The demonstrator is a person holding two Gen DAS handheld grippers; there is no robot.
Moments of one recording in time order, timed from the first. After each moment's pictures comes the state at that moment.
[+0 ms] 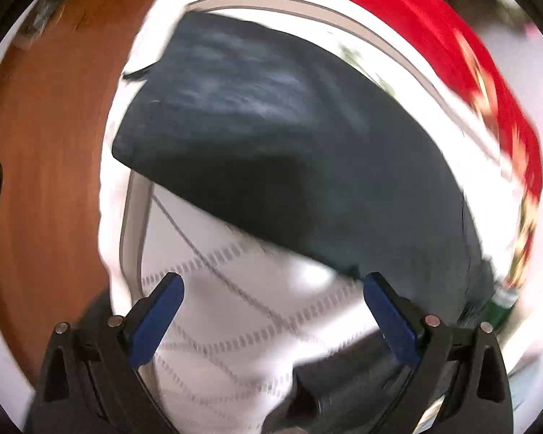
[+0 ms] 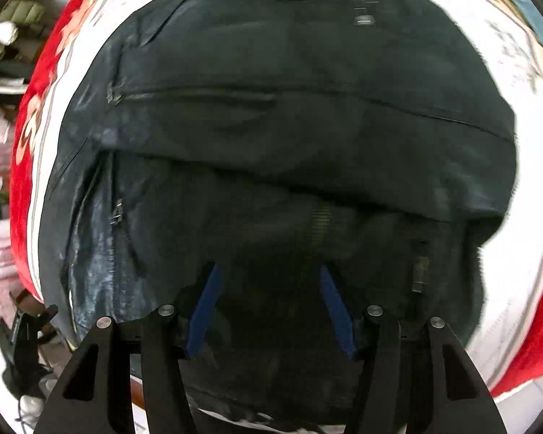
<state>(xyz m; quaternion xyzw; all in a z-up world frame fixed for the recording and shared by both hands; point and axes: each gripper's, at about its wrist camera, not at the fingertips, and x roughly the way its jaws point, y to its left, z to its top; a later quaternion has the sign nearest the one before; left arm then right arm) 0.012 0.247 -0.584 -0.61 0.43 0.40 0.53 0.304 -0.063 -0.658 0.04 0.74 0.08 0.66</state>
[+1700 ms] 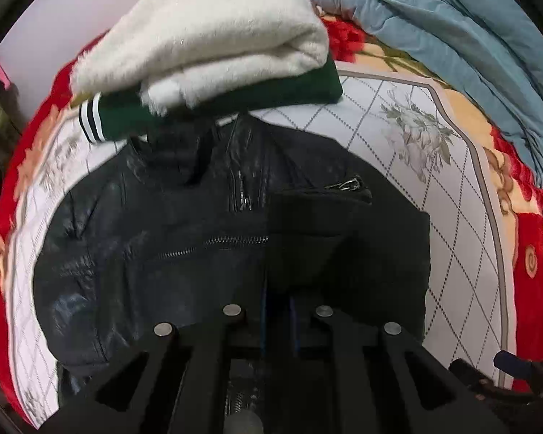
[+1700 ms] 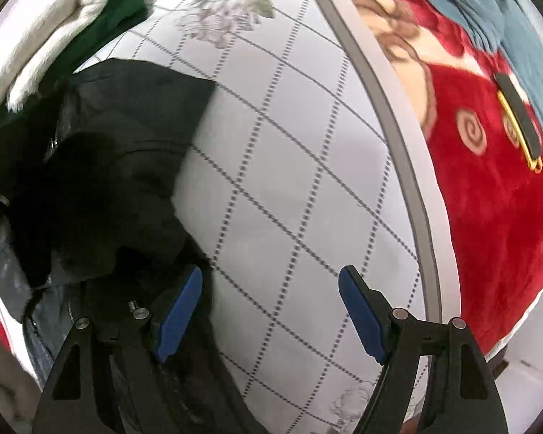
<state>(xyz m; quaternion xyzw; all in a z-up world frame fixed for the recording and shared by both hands) 0.333 -0.197 -0.502 0.06 0.55 -0.08 0.83 0.238 -0.336 -0.638 0.18 0.68 -0.16 0.69</state>
